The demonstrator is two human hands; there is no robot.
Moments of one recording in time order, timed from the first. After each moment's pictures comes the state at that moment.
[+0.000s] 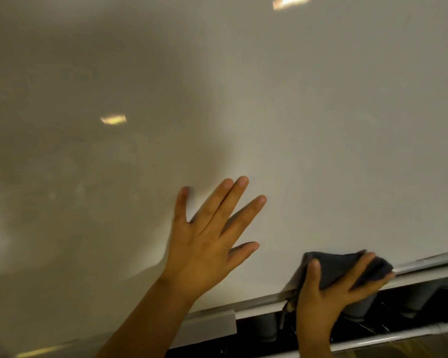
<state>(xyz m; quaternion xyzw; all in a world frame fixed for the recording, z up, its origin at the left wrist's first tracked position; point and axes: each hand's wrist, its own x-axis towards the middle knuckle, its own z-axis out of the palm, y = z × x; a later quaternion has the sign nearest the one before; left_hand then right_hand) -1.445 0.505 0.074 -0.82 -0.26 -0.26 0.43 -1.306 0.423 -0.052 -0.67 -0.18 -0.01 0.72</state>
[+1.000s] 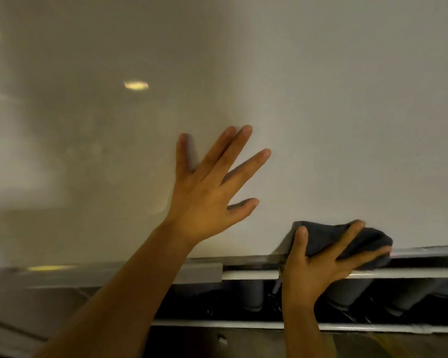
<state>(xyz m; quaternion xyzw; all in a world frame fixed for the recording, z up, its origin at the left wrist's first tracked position) -1.442 0.495 0.067 -0.82 -0.30 -0.29 0.39 -1.312 0.408 -0.039 -0.70 -0.25 -0.02 0.66</state>
